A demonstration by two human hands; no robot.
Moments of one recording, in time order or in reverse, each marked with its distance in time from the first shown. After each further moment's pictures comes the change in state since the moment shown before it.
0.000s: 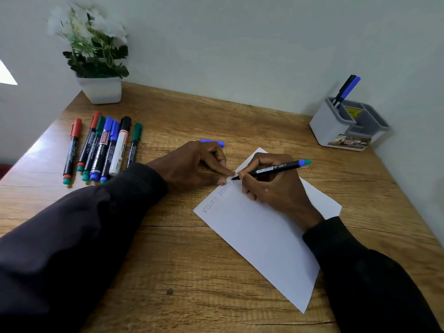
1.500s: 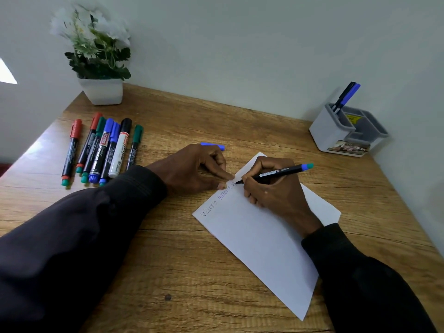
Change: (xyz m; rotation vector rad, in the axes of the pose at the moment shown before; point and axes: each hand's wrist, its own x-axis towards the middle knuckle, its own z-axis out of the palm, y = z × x) left_hand 0.000 -0.005 0.000 0.050 0.018 0.035; right_hand 0.002 0.002 0.003 0.013 0.061 0.011
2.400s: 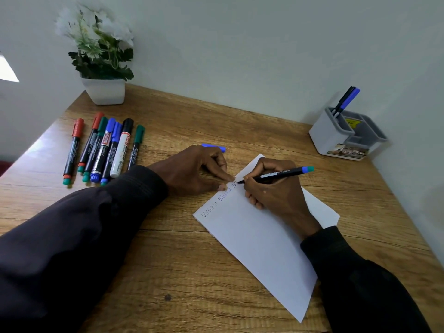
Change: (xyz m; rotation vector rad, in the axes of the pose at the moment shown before) left_hand 0.000 0.001 -0.001 -0.005 -0.010 -0.014; right_hand -0.001 -0.005 0.000 -0.047 0.055 0.079
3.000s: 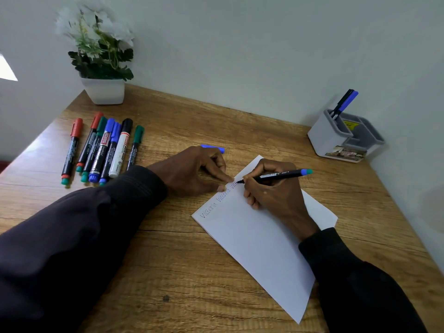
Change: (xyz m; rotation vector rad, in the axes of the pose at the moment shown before) left_hand 0.000 0.000 0.000 0.012 -0.003 0.013; right_hand 0.000 0.003 0.000 0.050 0.007 -0.010
